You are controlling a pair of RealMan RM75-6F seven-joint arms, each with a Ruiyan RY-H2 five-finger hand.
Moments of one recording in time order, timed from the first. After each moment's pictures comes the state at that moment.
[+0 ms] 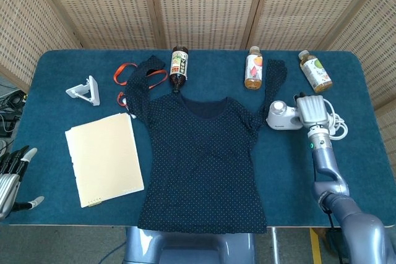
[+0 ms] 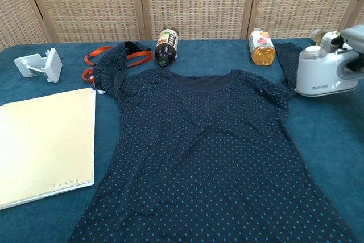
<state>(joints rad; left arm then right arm) -0.08 -0.96 0.03 -1.82 1.44 1.38 0.14 0.74 -1.79 0.21 -0.39 -1.30 0.86 -0.04</state>
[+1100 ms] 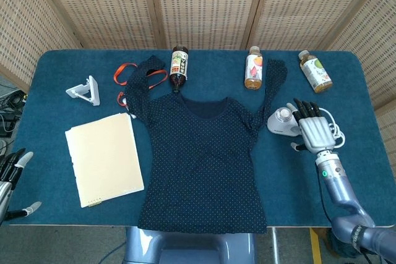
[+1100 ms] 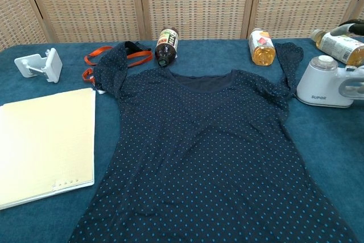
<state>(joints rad) -0.02 -0.91 0.07 -1.82 1.61 1.51 0.04 0.51 -1.31 0.20 -1.36 -1.27 1.05 -0.16</state>
